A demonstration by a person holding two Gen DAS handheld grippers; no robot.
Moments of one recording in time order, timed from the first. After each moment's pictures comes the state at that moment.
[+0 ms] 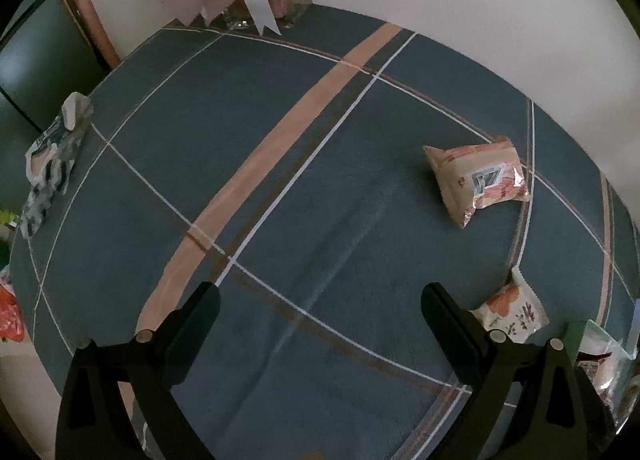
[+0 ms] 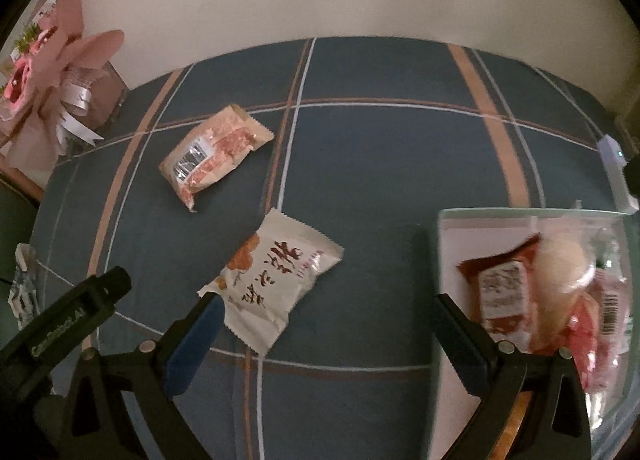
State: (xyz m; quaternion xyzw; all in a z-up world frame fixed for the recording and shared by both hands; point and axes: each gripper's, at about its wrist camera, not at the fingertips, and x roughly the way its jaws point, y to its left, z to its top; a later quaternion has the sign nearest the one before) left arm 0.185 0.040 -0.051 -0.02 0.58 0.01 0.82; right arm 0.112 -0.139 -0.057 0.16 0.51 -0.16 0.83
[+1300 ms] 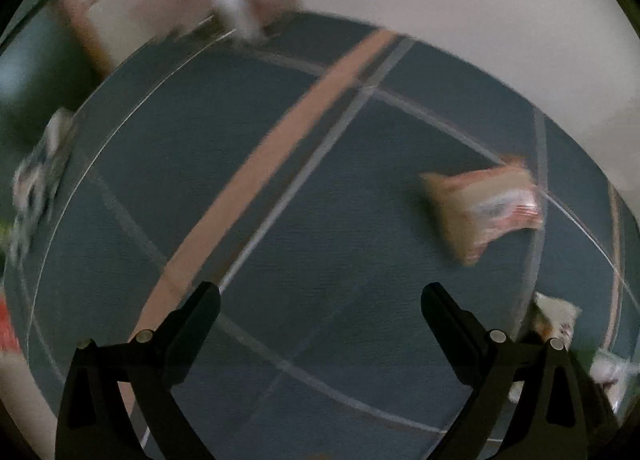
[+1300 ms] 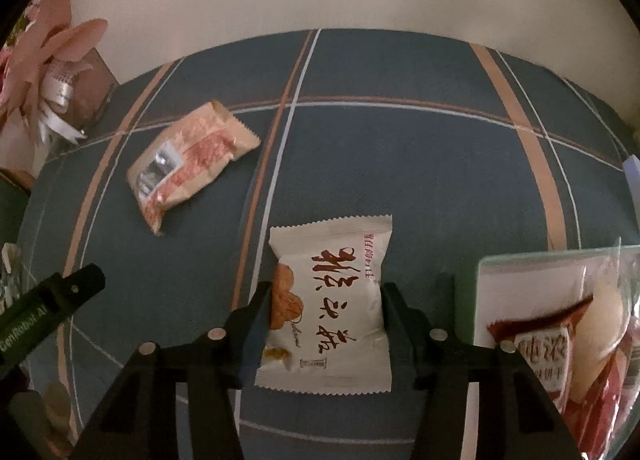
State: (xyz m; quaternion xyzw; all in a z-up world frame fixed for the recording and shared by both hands) left arm 0.218 0.025 -0.063 0.00 0.56 -0.01 0.83; right arm 0.143 -0.155 -0.085 0.15 0.51 -0.15 0.84
